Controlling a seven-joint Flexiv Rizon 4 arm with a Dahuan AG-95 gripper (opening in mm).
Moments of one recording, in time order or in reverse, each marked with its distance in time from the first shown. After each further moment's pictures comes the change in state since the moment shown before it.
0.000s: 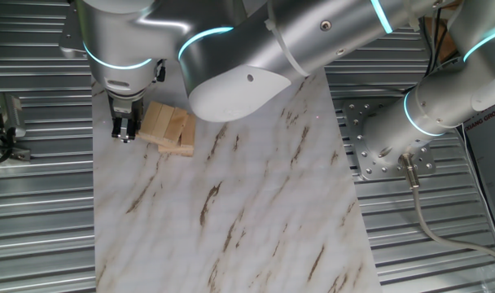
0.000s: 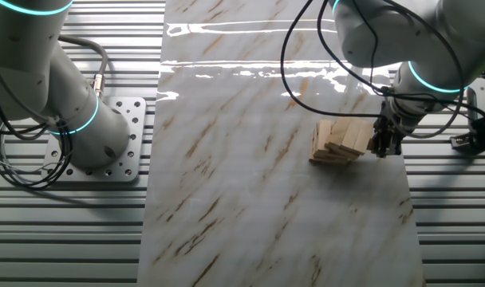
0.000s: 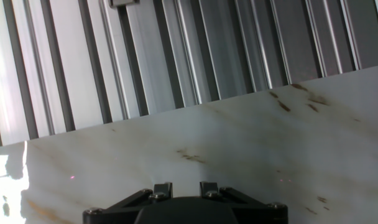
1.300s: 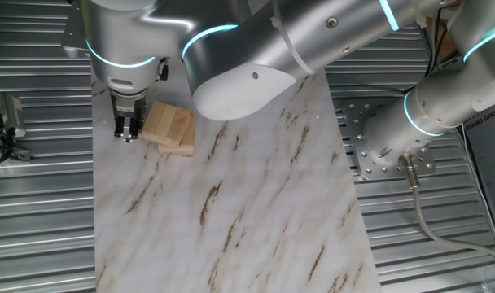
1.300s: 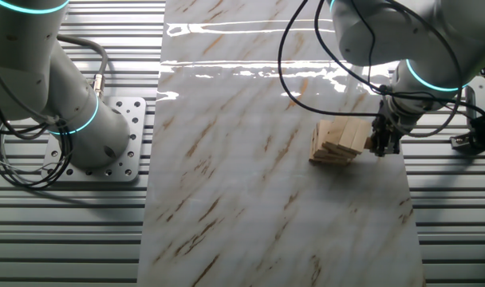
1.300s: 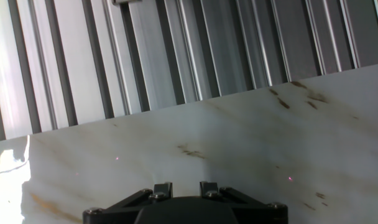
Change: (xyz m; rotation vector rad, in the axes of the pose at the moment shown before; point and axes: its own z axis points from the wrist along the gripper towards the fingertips) arm 0.005 0.000 -0.005 -0.005 -0.001 -0.011
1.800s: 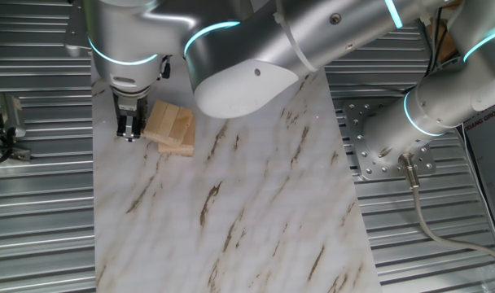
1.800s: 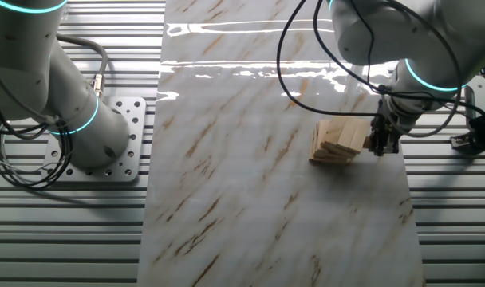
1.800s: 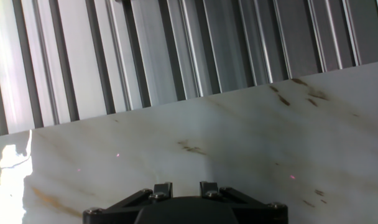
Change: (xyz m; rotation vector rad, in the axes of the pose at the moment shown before) arm 0.003 0.000 -0.001 -0.008 0.004 -0.009
